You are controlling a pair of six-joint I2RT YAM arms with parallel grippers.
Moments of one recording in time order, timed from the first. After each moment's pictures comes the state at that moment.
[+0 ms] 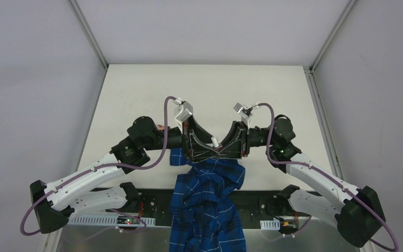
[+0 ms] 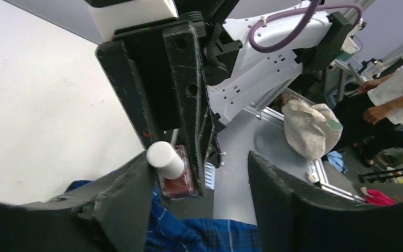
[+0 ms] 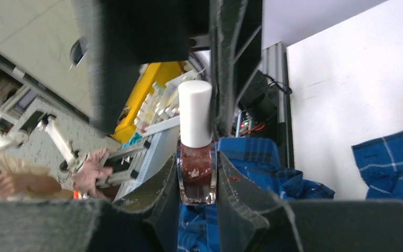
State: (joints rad) left arm -0.94 0.91 0.85 0.16 0.53 -0.53; right arm 0.66 0.99 0.58 0.70 -1.11 0.88
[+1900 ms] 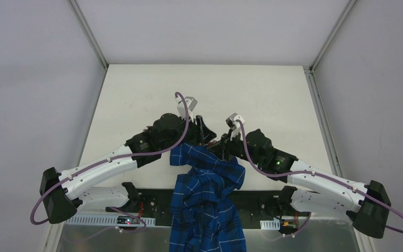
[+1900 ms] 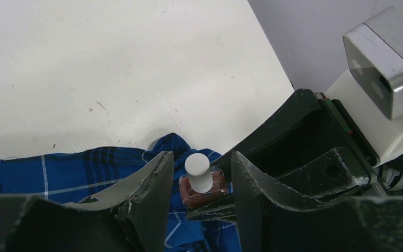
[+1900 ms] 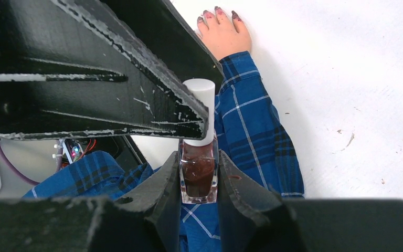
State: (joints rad) left arm -0.96 1.06 0.87 -0.12 -0.06 -0.66; right arm 1.01 0.93 0.62 0.02 -0.02 0.41
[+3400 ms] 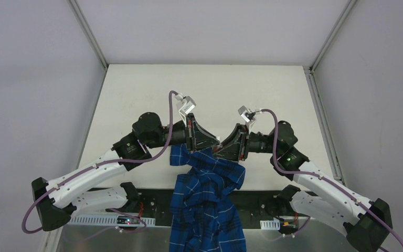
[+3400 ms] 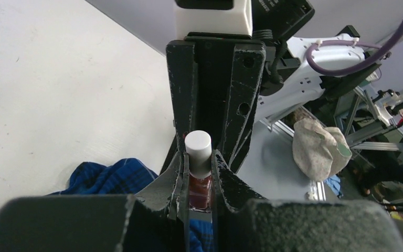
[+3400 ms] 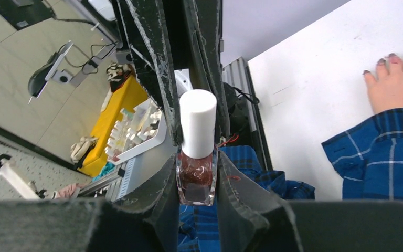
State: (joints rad) left arm -0.95 0.94 0.89 0.05 0.41 -0.60; right arm 0.74 0.84 0.58 0.37 -0.80 0.72
